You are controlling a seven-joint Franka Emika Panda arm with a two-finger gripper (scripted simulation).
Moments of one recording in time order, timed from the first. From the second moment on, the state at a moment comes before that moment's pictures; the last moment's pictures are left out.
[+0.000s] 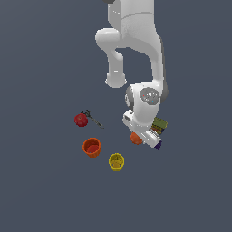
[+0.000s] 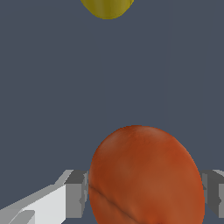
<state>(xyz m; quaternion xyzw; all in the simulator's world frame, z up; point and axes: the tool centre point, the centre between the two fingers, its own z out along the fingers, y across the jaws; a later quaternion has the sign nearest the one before) 0.001 0.115 0.054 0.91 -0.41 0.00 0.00</state>
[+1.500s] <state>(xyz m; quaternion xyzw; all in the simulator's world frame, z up) -0.039 0.007 0.302 0.91 -0.41 0.00 0.00</state>
